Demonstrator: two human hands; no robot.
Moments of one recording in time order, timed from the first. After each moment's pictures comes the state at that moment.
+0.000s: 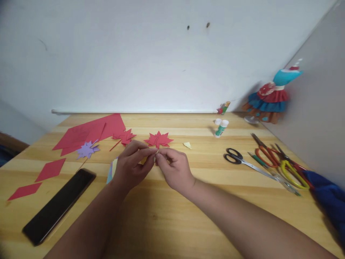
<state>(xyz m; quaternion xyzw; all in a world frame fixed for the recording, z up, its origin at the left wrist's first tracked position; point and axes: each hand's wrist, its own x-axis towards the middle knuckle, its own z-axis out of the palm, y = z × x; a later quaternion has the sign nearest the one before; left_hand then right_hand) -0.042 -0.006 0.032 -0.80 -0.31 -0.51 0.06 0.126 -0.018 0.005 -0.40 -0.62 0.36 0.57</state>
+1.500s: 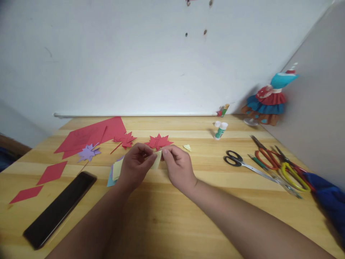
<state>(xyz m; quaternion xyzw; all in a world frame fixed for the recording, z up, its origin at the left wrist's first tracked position) -0.026 -0.005 0.020 -0.59 -0.43 -0.57 -0.39 0.129 -0.010 0.014 -0.41 -0.58 0.35 0.61</state>
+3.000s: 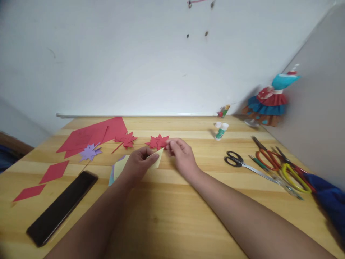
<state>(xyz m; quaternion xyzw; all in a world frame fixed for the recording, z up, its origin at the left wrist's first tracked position) -0.034 0.001 0.028 -0.58 -0.56 -0.39 -0.44 0.144 0.027 0.002 -0.40 -0.48 0.50 0.59</state>
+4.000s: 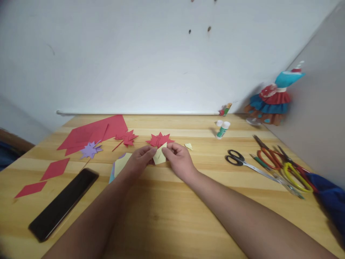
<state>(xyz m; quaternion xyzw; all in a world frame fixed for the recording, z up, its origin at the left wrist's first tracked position) -0.036 0.006 0.021 -0.55 -0.51 -0.40 -0.53 0.134 0.014 -0.005 -0.44 -0.51 0.51 0.54</state>
